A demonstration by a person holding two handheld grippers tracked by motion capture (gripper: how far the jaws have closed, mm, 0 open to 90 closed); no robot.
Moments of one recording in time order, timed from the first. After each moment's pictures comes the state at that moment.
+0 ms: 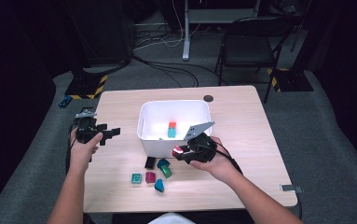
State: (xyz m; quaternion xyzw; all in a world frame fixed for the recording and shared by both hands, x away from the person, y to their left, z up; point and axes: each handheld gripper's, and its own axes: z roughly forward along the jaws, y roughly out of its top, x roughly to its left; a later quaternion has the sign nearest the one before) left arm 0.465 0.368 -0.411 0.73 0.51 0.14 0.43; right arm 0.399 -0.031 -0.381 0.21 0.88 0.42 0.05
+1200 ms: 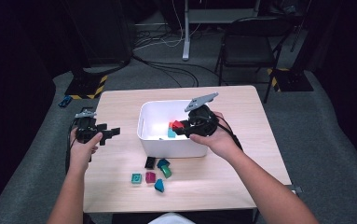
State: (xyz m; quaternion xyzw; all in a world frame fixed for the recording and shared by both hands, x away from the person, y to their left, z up) left arm 0.465 0.370 -0.411 0.73 0.51 0.14 0.43; right arm 0.438 -0.032 -0.320 0.23 0.87 0.43 0.08
